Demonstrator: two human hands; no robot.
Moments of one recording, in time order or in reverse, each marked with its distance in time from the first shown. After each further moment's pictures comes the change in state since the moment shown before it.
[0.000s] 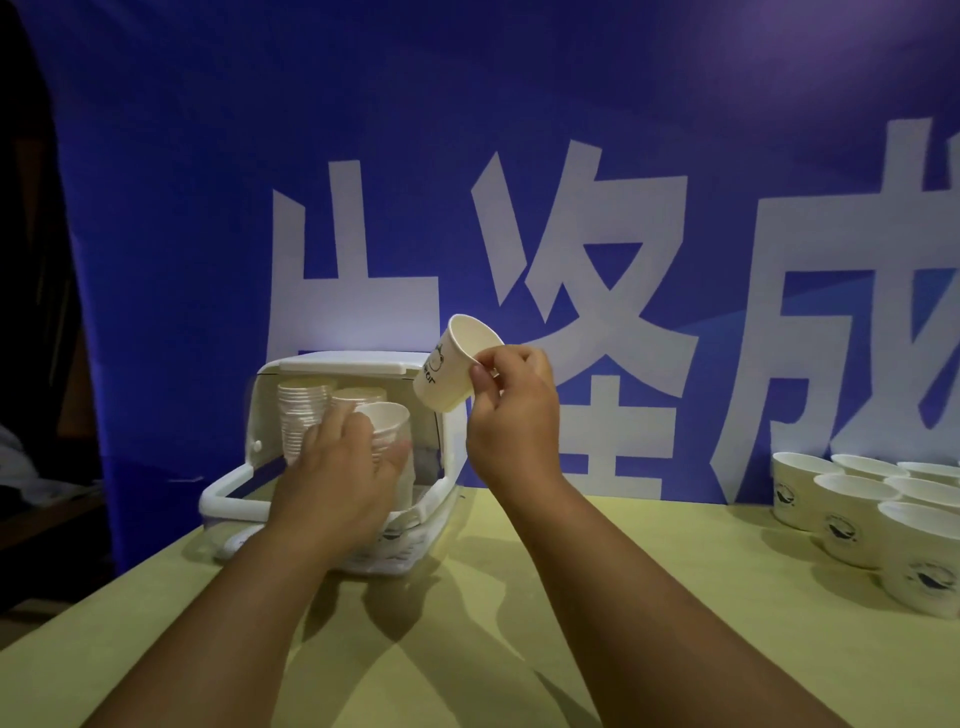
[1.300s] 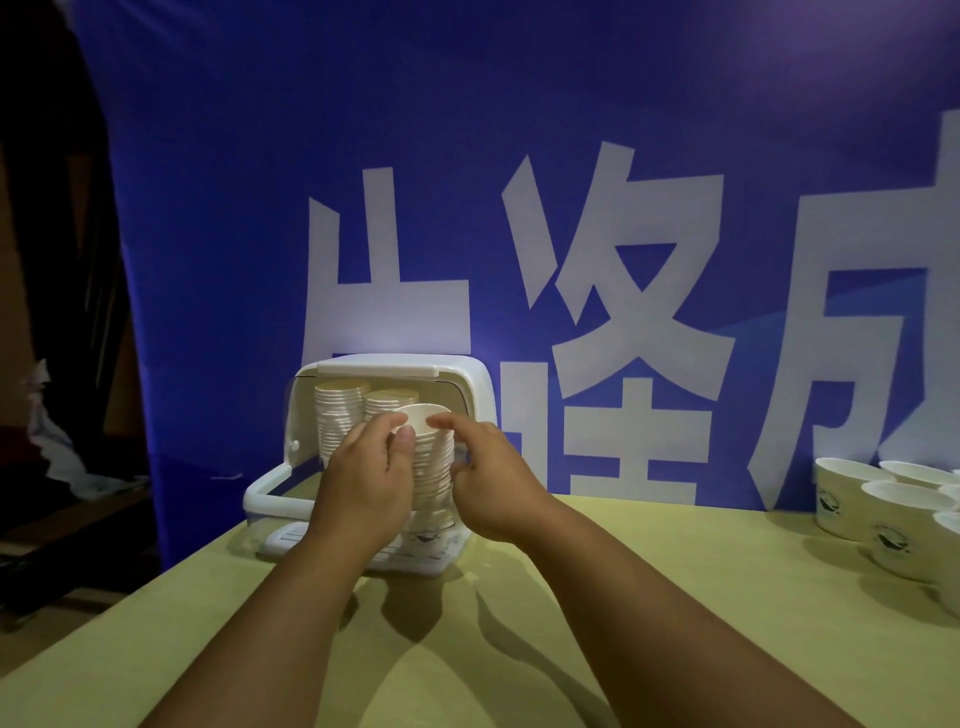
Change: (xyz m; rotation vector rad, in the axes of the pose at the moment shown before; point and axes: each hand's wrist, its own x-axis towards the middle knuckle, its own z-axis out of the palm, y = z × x) left_hand -0.002 -0.011 0.006 -0.431 0.111 -0.064; right_hand -0.029 0.020 0.028 -0.068 -0.668 0.078
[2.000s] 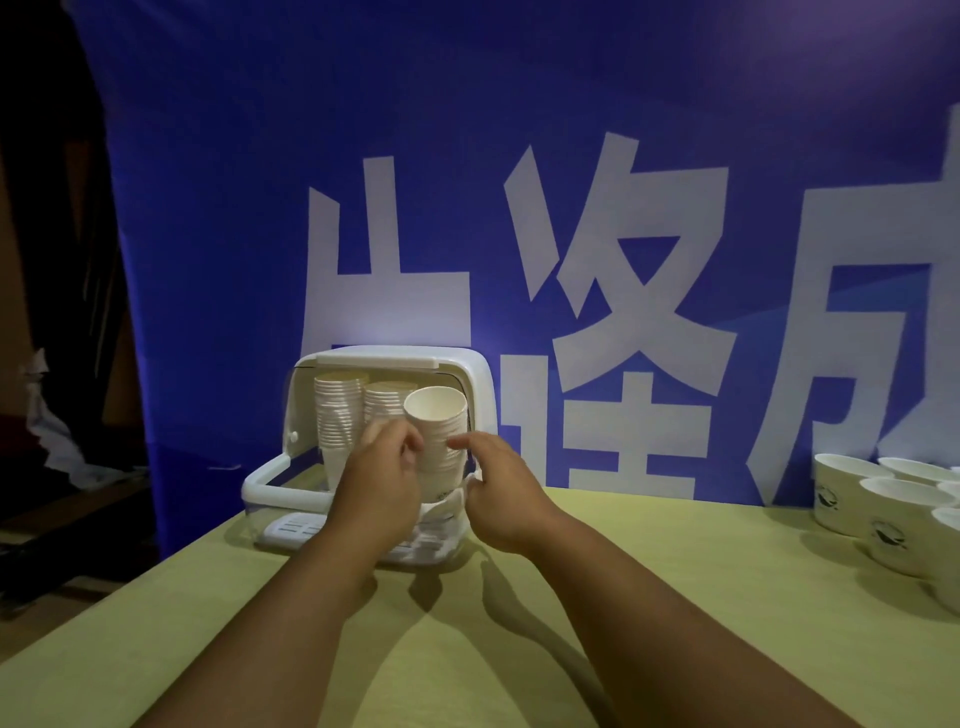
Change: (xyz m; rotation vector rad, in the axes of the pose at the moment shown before) left_hand 0.001 -0.009 0.021 0.040 0.002 0.048; right_hand -0.002 0.031 0.010 -0.084 0.023 0.068
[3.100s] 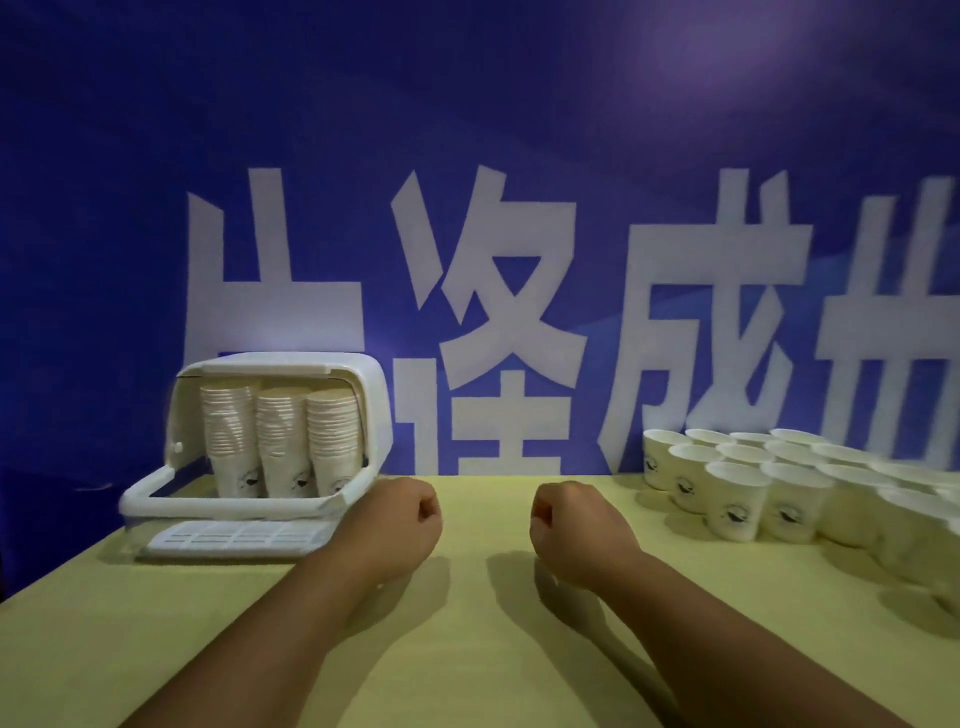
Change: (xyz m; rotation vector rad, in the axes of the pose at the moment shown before) left_hand -0.053 0.076 0.044 0.158 -0.566 0.150; right_hand -0.130 0.056 -0.133 -0.546 0.123 0.363
